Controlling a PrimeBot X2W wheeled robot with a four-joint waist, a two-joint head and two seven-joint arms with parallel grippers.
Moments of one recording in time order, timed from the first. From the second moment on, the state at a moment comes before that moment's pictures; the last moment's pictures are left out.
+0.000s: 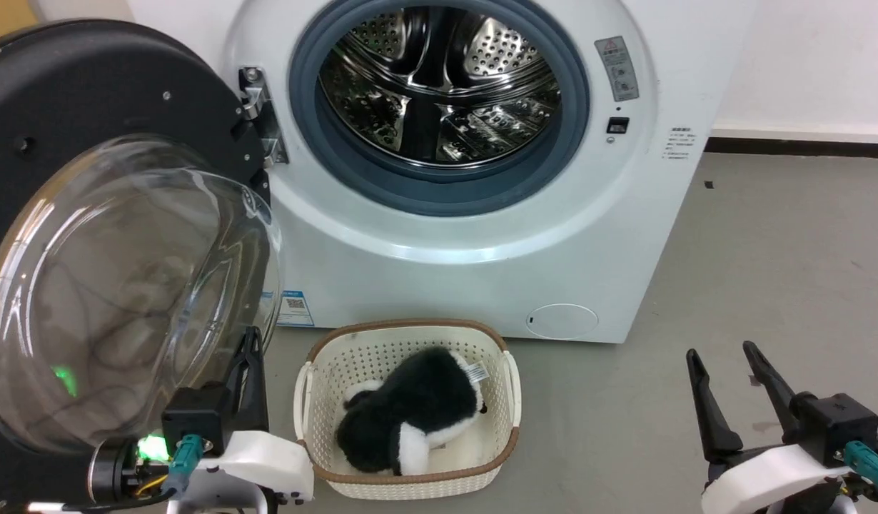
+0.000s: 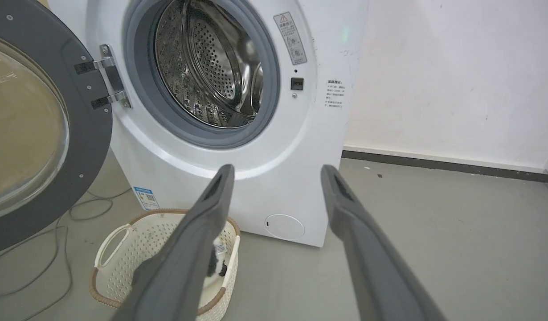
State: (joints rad) left arm -0.02 0.05 -0.04 -0.01 0.00 0.08 -0.05; right arm 0.01 -0.05 -0.05 0.01 0.06 0.13 -0.05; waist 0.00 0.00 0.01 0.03
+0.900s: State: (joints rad) left arm -0.19 0.05 0.19 -0.18 -0.19 -0.04 -0.11; right arm 0.01 -0.05 -0.11 0.00 0.11 0.13 -0.11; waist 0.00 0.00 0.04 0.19
